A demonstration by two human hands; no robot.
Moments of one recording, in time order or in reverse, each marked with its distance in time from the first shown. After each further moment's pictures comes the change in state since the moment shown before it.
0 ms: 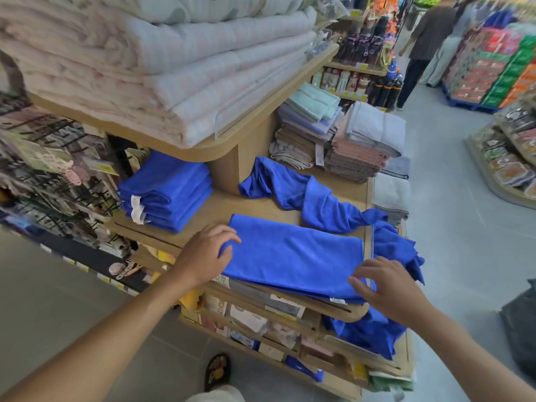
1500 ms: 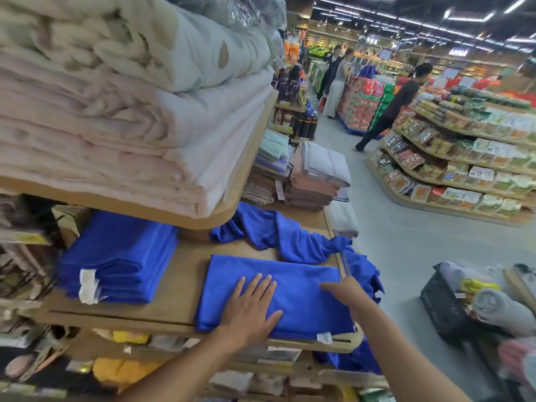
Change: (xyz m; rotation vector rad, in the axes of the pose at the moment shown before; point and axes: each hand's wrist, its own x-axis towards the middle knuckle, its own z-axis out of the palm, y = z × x) left_hand 0.053 0.027 0.104 0.350 -0.271 0.295; right_hand 0.083 -0.061 0.026 0.803 0.123 1.140
